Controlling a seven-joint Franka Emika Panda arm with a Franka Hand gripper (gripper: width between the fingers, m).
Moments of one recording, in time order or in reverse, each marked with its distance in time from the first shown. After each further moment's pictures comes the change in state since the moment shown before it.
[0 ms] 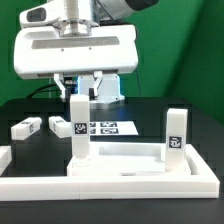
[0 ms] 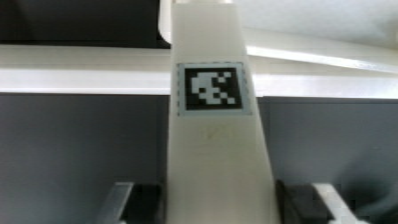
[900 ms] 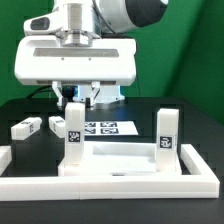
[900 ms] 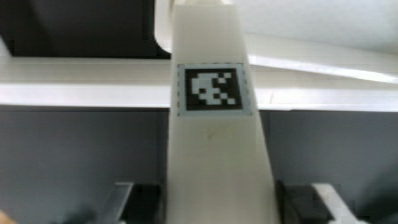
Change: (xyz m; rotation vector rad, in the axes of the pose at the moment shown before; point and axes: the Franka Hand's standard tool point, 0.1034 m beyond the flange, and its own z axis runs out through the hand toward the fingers) arm -0.012 0.009 0.012 -0.090 0.051 0.010
